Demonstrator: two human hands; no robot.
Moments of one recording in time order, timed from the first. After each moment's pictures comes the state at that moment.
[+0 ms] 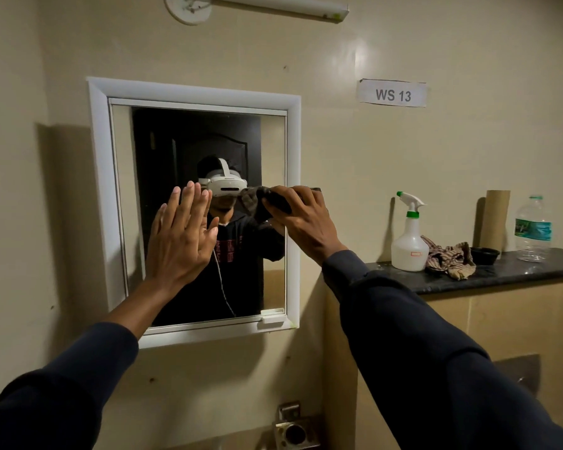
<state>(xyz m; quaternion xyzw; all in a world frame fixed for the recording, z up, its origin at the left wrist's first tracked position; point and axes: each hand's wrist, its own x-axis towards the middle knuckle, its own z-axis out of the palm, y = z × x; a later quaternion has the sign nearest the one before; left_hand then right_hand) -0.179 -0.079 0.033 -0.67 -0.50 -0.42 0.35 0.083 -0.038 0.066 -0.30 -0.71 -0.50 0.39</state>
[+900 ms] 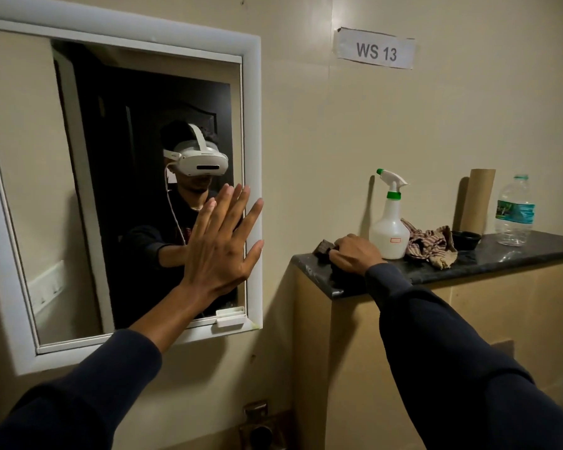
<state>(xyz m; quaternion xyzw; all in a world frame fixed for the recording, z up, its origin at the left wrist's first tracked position) -0.044 -0.008 -0.005 -0.75 -0.41 -0.36 0.38 0.251 0.043 -0.013 -0.71 -0.68 -0.11 0.15</state>
